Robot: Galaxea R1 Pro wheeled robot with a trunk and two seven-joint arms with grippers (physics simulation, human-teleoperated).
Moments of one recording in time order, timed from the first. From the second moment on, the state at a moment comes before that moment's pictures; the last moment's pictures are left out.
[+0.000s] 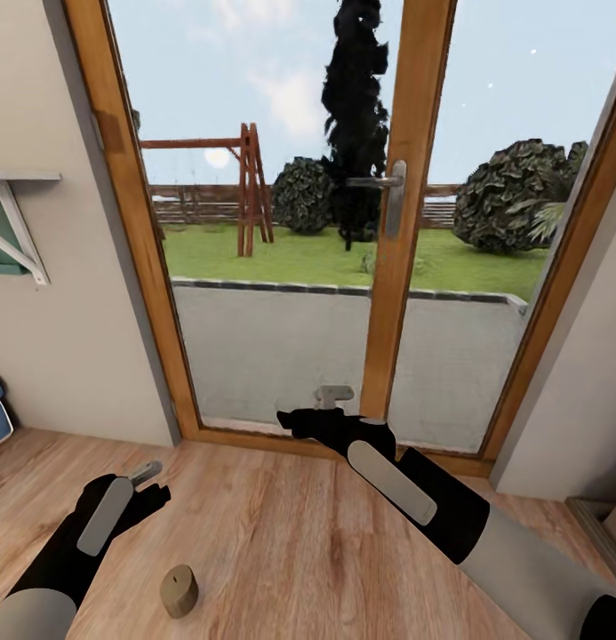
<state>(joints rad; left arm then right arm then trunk) -0.51 0.18 0.06 -0.97 0.80 0.77 0.60 -0.81 -0.10 0.88 -1.35 -1.12 0.48 -0.53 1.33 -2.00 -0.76</state>
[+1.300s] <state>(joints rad) -0.51 0.18 0.06 -0.97 0.80 0.77 0.60 -0.81 -0.10 0.88 -1.37 -1.11 0.48 -0.31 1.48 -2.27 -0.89</state>
